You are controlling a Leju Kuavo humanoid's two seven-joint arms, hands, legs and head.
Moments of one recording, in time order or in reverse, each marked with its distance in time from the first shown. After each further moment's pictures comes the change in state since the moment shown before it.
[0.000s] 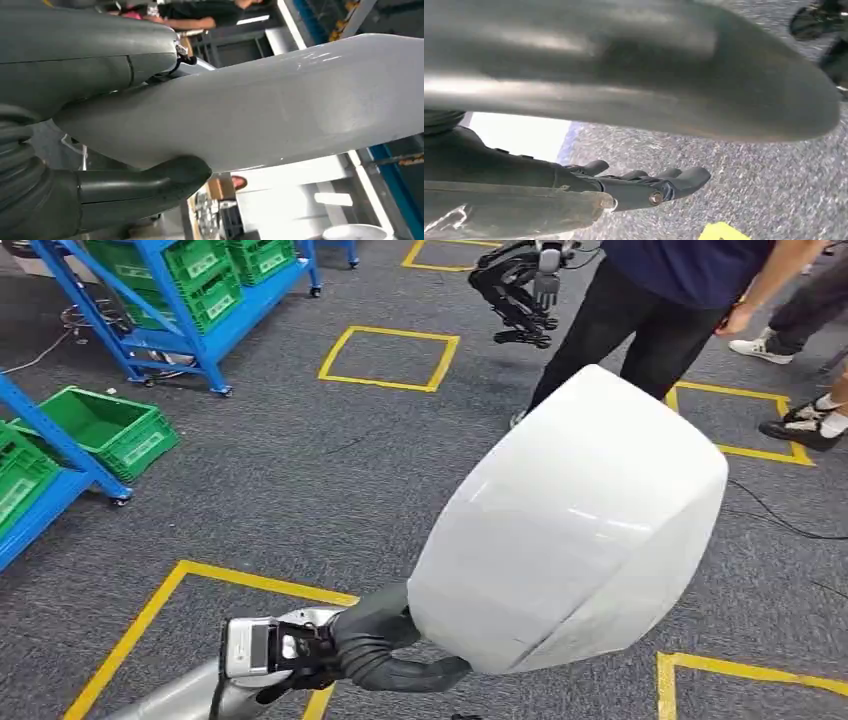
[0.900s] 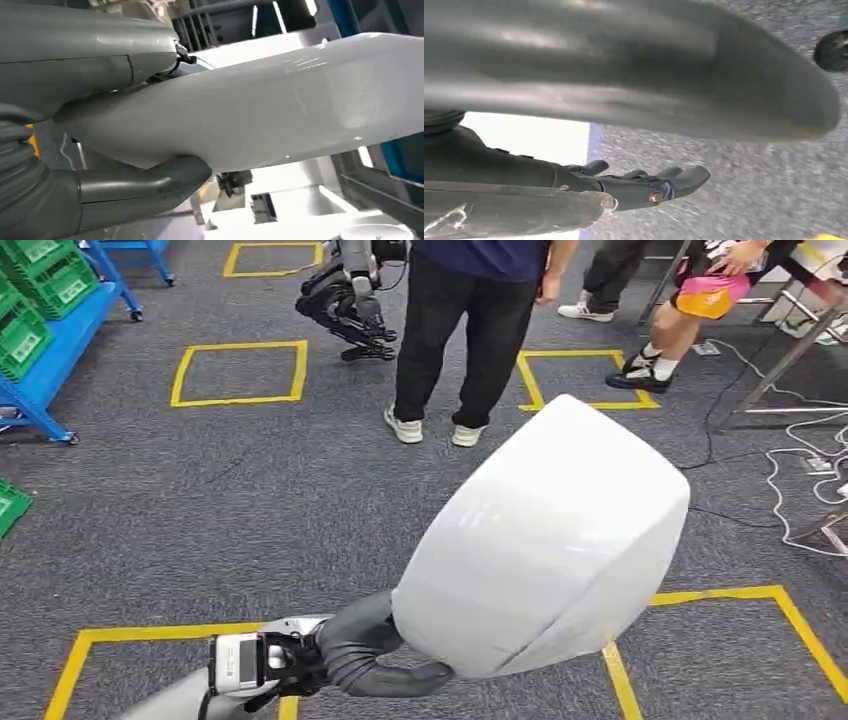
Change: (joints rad) left arm 0.036 0.022 0.017 -0.005 -0.053 0.020 -0.029; right arm 0.021 -0.023 0.025 0.022 0.003 -0.044 -0.027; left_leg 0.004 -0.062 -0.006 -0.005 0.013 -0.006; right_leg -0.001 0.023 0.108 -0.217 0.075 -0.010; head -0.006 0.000
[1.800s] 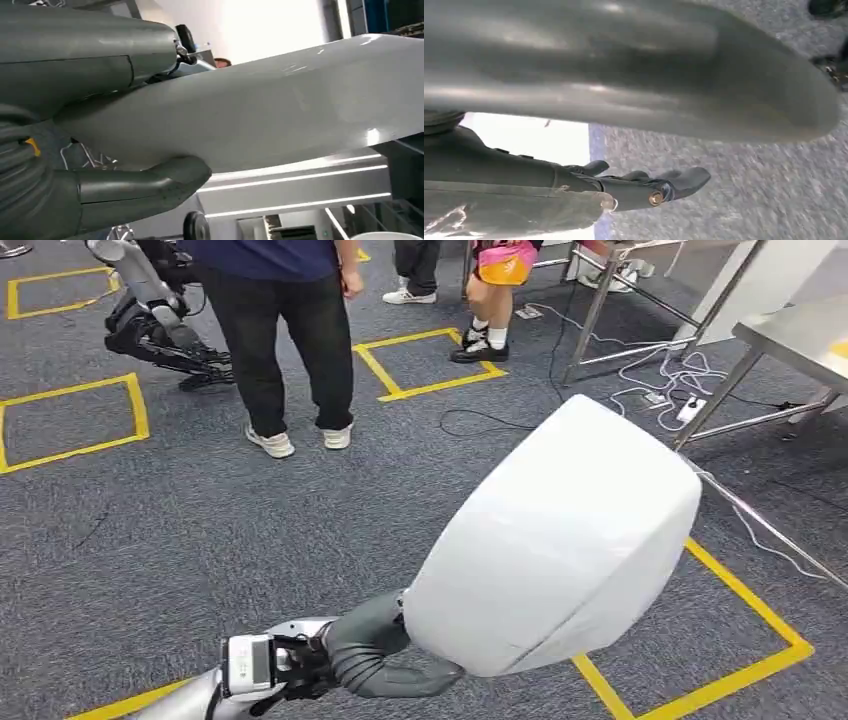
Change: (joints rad) left arm 0.004 -0.020 0.000 0.010 -0.009 0.025 0.020; right arm -0.002 0.052 0.024 0.000 0.002 0.027 -0.001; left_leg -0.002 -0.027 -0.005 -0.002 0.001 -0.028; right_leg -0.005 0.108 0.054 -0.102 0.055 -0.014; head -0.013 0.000
